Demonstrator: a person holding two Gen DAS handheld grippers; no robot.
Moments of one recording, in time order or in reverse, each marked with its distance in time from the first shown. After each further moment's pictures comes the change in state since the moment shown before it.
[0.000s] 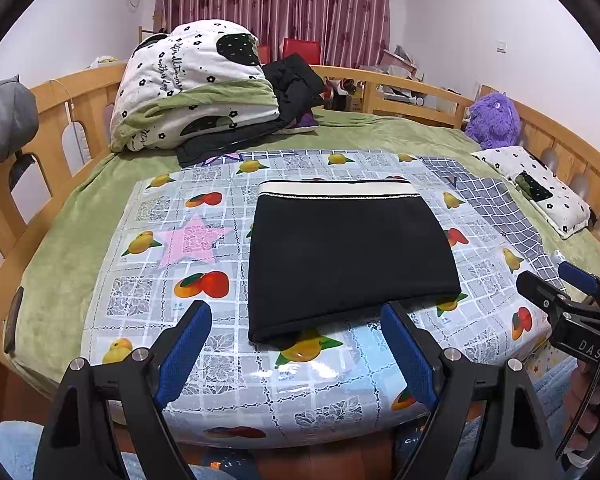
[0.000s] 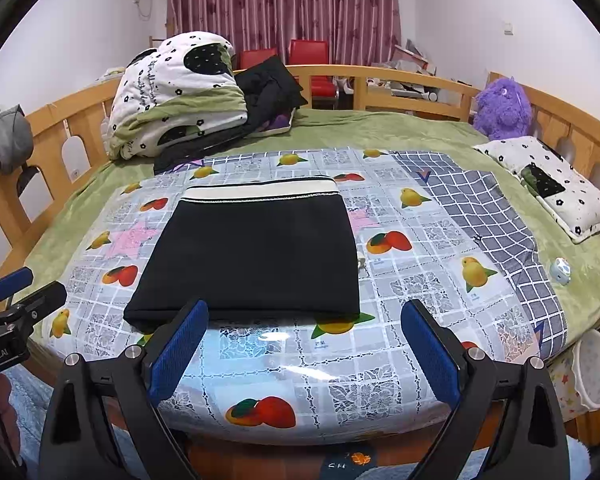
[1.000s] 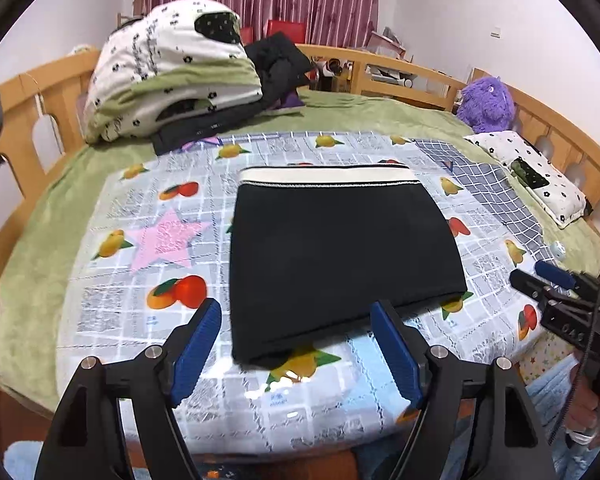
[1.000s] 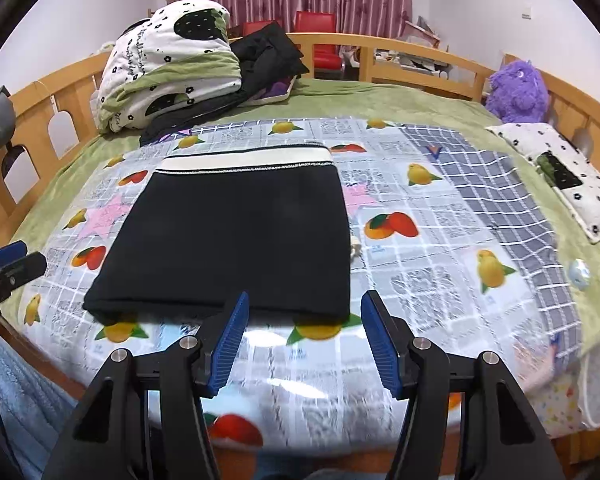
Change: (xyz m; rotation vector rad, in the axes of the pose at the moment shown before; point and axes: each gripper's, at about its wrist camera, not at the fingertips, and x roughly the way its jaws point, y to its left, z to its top) left arm 0.045 -0.001 0.015 0.032 0.060 -0.043; right arm 0.065 -0.024 0.007 -0.027 0.102 0.006
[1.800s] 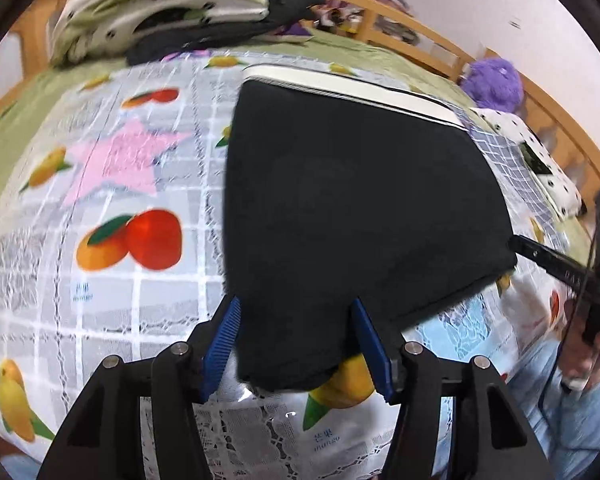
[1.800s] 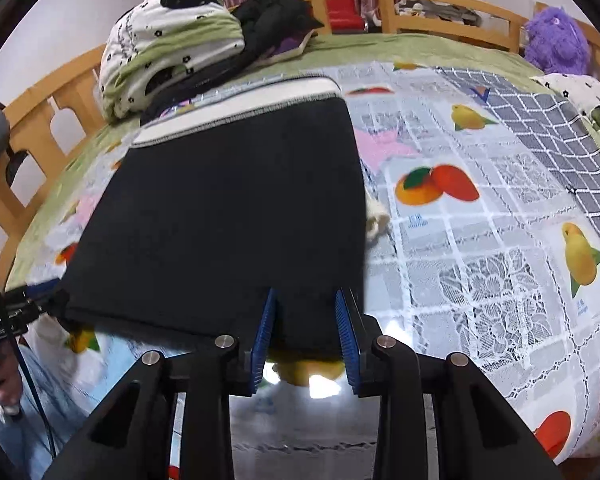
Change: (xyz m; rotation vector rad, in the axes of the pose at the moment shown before) left arm 0.139 0.059 -0.032 -0.105 0.207 -0.154; right arm 0.132 -0.037 -0.003 0.050 0.104 0.178
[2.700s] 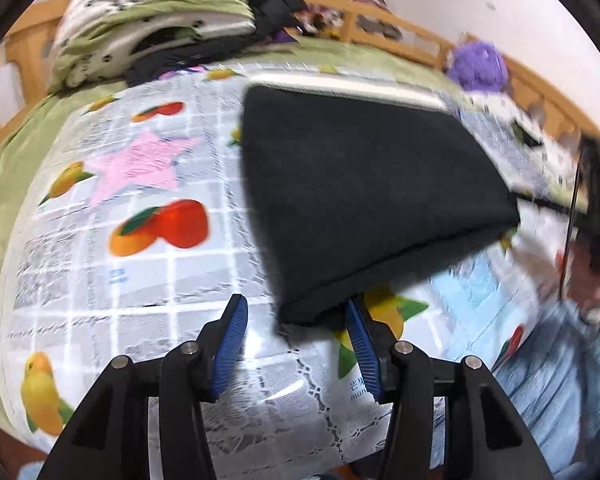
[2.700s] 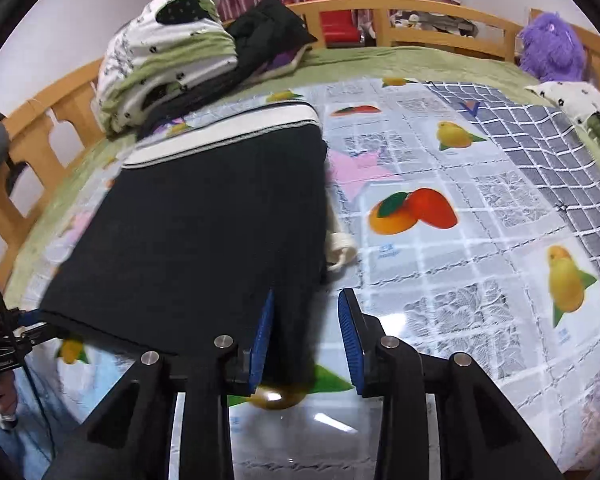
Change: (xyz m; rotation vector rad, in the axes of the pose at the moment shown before) left arm -0.030 0.013 -0.027 0.104 -0.065 0.021; right arm -0.004 -0.024 0.007 0.002 -0.036 0.042
